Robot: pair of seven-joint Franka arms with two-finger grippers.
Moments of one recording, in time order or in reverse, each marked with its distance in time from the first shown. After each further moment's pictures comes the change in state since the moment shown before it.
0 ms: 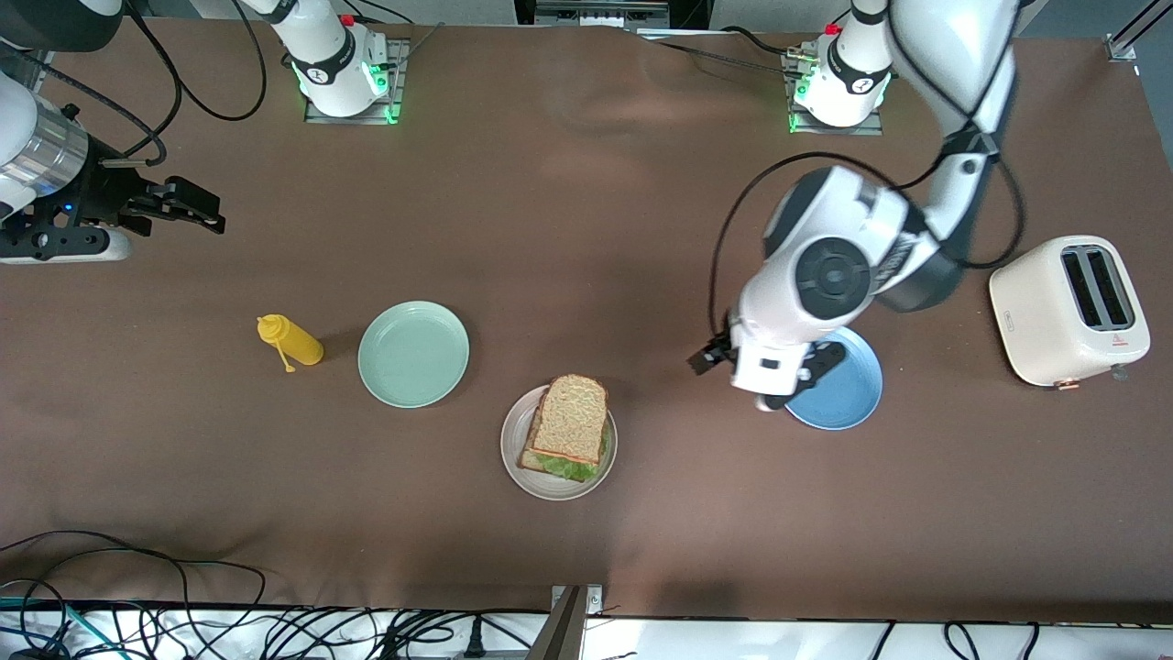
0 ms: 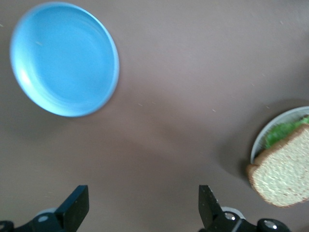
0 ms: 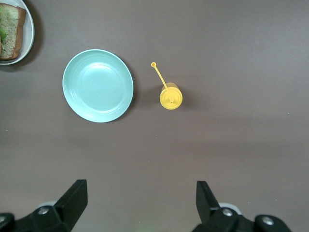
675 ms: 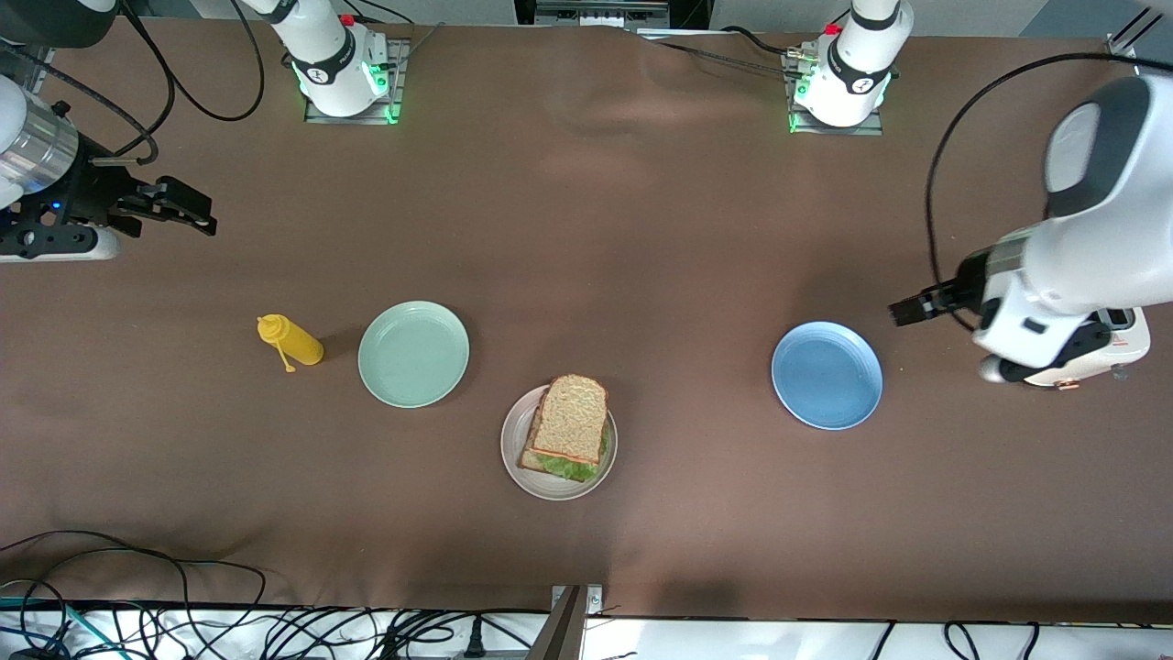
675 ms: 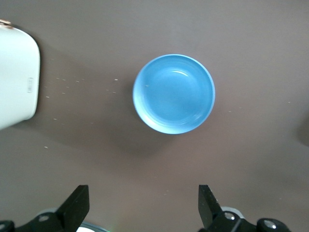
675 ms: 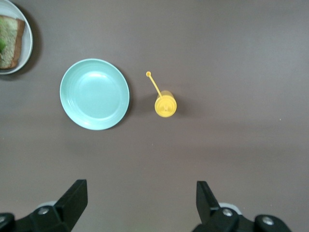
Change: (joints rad) left arm 0.318 -0.239 0.002 -0.073 0.019 -0.263 0.562; right arm -0.002 0.000 -0.004 0.013 -0.017 0.029 0.001
